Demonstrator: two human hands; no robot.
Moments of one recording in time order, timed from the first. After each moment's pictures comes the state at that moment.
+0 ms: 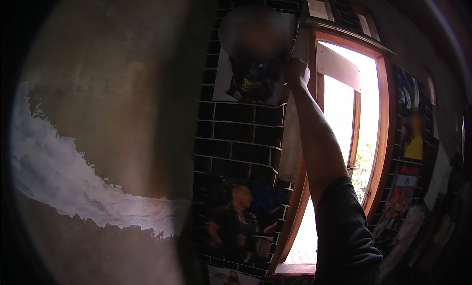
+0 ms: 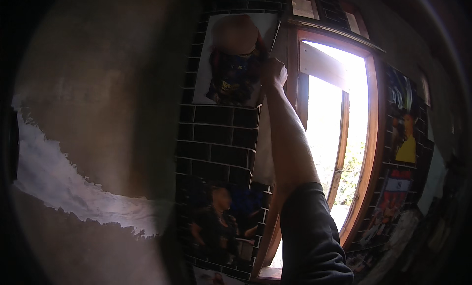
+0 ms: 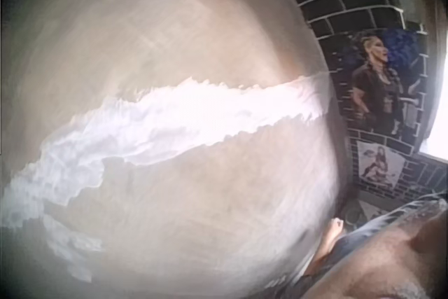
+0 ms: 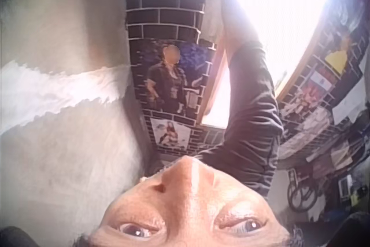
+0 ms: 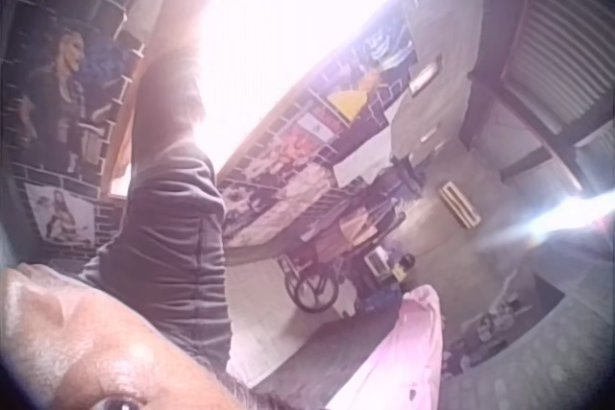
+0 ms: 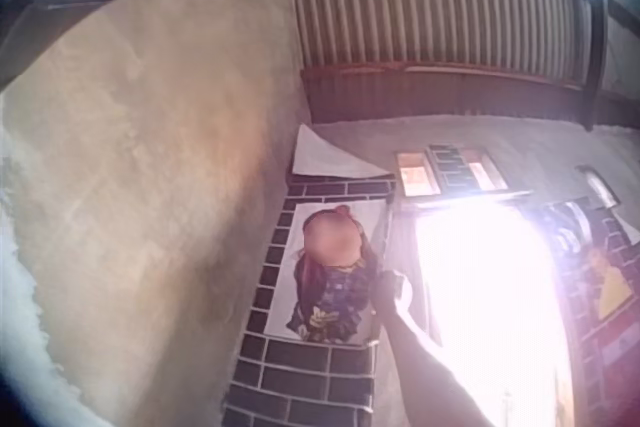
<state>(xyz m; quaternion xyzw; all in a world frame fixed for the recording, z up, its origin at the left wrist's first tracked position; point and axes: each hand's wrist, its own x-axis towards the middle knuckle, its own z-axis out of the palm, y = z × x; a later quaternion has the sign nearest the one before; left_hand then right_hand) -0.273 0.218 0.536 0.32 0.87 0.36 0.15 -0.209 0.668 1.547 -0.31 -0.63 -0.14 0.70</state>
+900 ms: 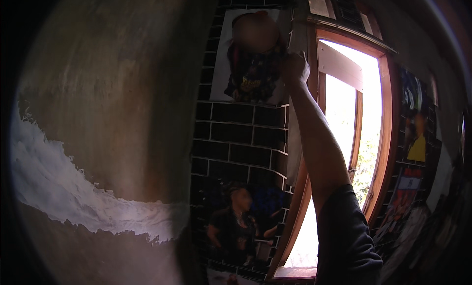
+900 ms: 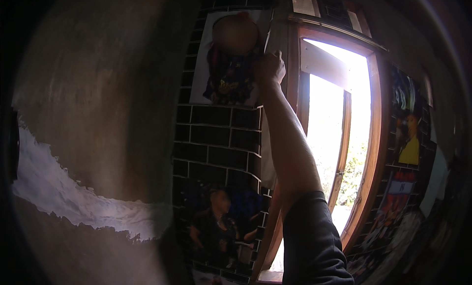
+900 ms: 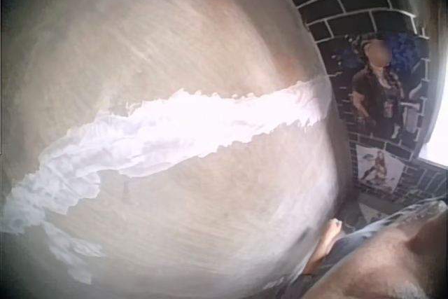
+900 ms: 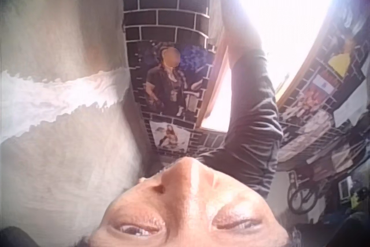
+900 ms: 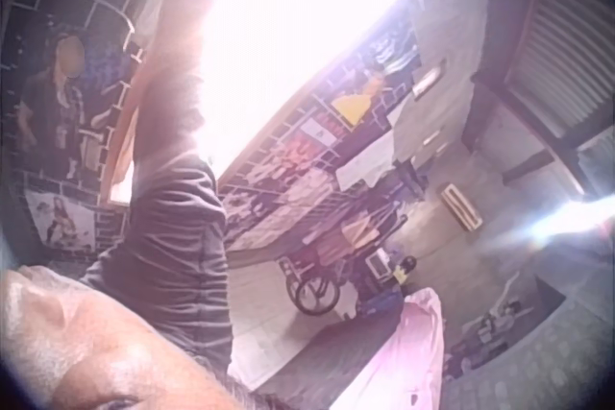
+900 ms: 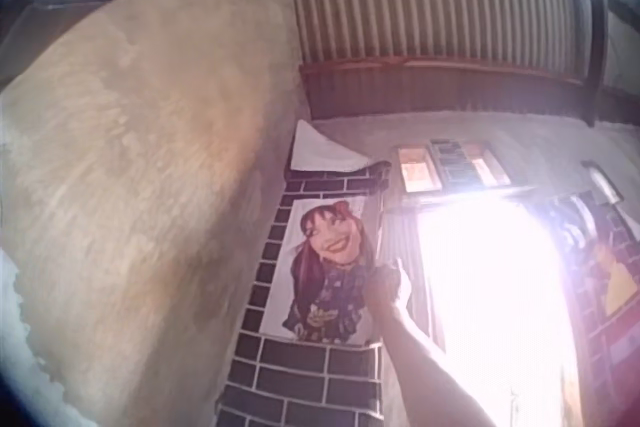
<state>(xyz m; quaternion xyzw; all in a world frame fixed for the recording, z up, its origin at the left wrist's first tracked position) -0.285 0.220 0.515 0.30 0.88 0.33 0.17 -0.216 0.664 1.546 -0.26 -0.60 -0.19 0.73</state>
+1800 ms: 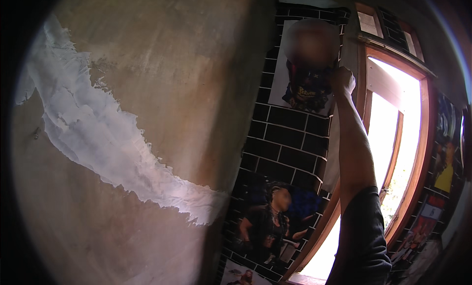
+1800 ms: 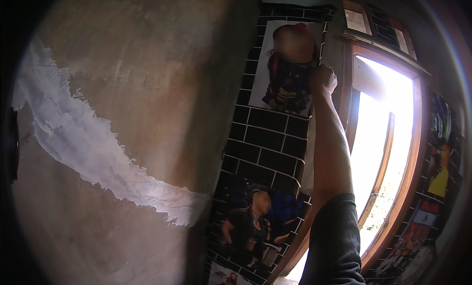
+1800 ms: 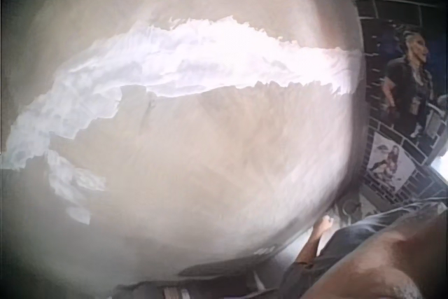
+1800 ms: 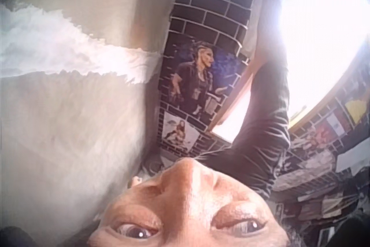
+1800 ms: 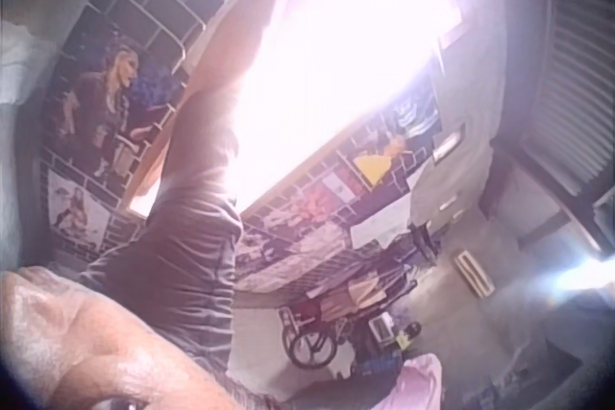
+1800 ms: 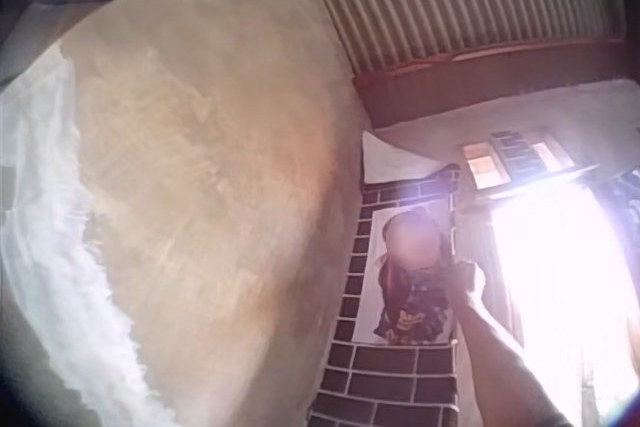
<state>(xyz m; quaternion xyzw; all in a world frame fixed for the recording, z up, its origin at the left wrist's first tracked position) -0.230 0.166 0.474 0.19 0.91 0.31 0.19 -0.229 0.667 1.567 -0.32 -0.62 -0.19 0.69</state>
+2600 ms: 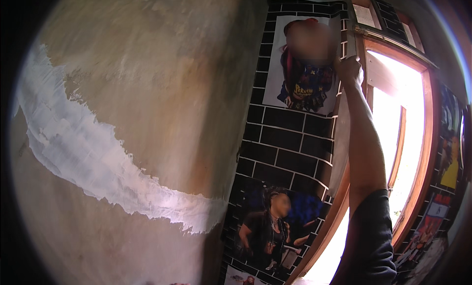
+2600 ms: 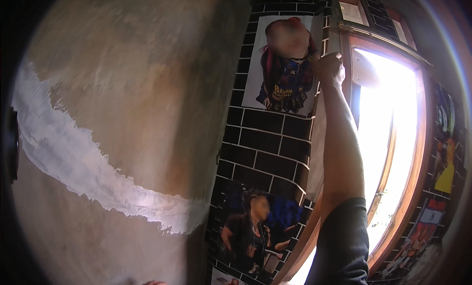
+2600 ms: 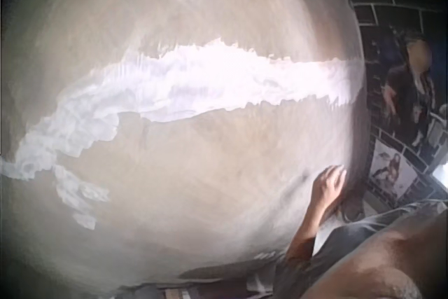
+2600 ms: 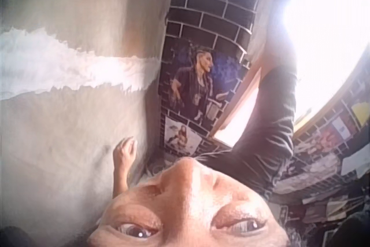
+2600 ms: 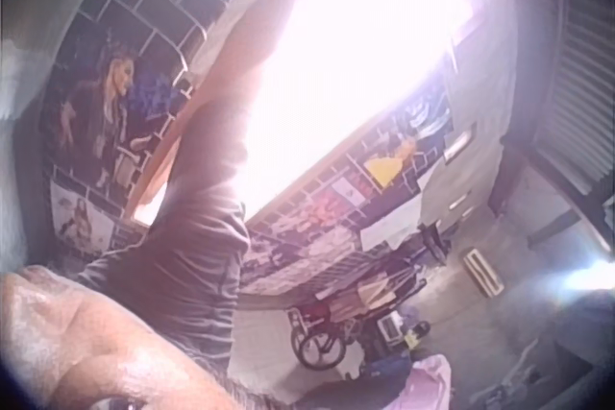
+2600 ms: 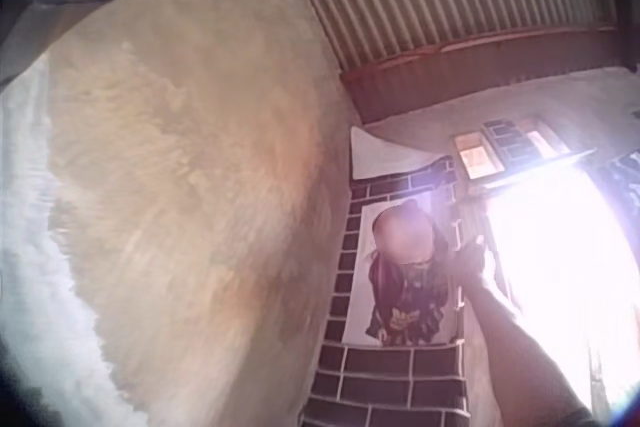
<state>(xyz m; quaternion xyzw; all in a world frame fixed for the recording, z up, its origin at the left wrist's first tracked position) -0.280 0.225 0.934 0.39 0.78 0.43 -0.23 -0.204 0.673 1.592 -0.33 -0.58 -0.13 0.73</state>
